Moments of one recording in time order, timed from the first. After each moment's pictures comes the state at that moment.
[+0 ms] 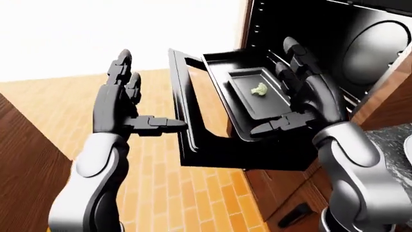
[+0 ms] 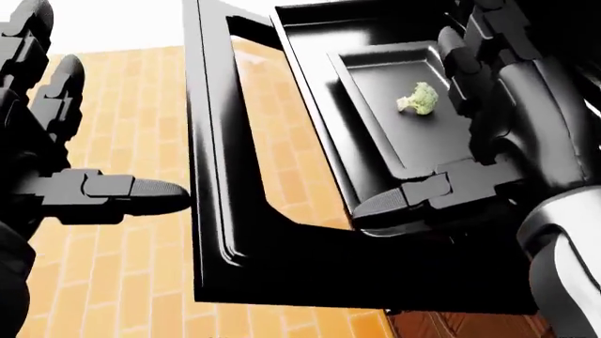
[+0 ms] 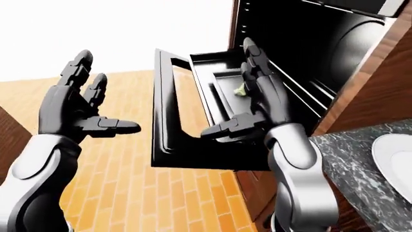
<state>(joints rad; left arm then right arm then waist) -0.43 0.19 0.17 -0.73 -0.22 0.98 0.08 -0.48 -0.19 -0.14 -0.77 0.07 1.00 0.17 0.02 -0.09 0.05</state>
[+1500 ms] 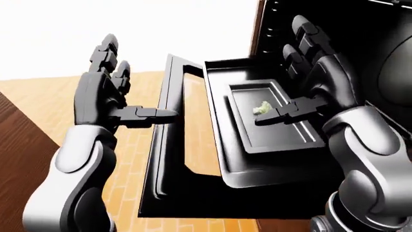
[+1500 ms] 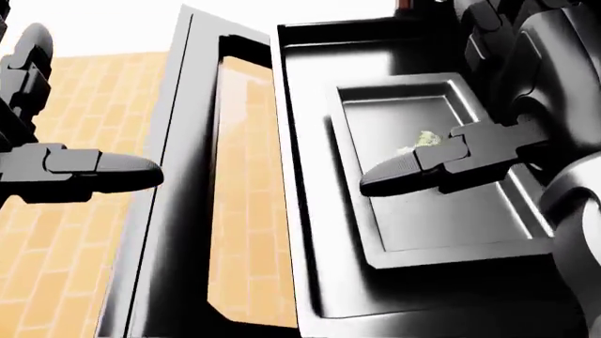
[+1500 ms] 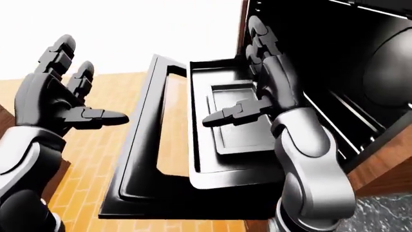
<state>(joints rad) -0.51 0.26 0.25 -0.75 -0.31 1.04 0.11 -0.62 -0.26 -0.17 -0.77 0.10 1.10 0.15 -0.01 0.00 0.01</state>
